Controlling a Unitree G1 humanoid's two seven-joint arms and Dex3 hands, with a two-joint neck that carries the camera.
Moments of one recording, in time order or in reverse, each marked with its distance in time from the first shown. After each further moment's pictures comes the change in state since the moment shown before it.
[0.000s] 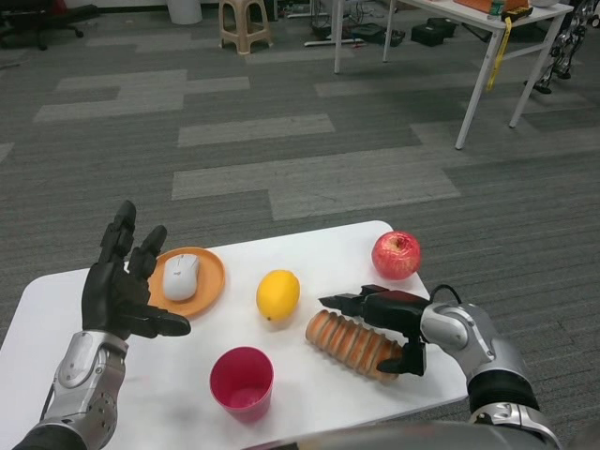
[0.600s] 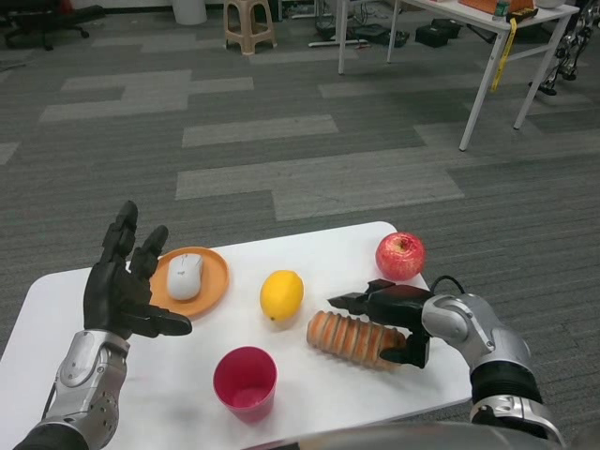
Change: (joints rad) left arm -0.001 0.000 0.000 0.002 -0.001 0.000 0.000; right arm -0.015 -0.016 -0.010 -0.044 -0.146 0.006 0.010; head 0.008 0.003
